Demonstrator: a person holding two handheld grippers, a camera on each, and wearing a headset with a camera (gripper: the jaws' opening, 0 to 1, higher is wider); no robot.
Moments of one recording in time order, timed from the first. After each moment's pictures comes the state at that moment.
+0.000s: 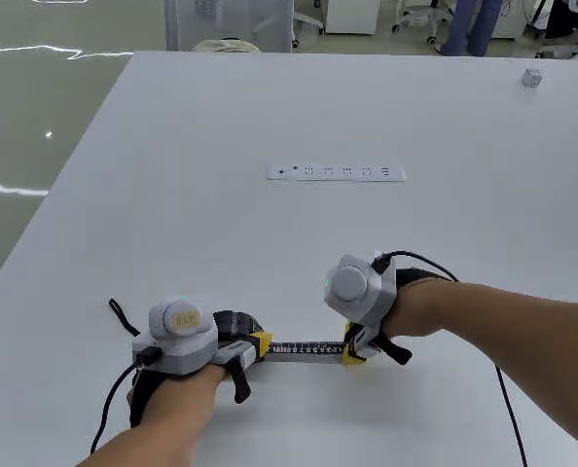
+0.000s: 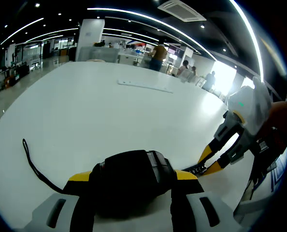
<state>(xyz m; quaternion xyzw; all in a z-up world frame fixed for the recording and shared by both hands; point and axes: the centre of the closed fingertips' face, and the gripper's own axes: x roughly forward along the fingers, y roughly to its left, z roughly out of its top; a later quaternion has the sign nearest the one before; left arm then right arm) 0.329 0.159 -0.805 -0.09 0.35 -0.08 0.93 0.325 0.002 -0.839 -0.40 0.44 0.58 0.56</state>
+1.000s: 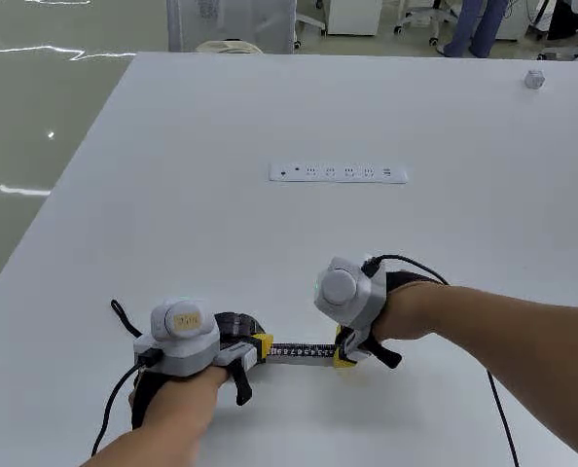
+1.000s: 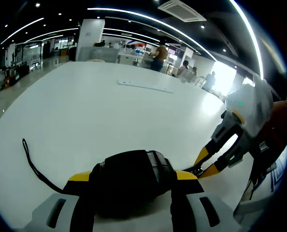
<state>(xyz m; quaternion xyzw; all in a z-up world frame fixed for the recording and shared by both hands) 0.329 0.159 -0.806 -0.09 0.35 -0.09 0.93 0.321 0.018 -0.838 -0.40 0.43 0.58 0.56</state>
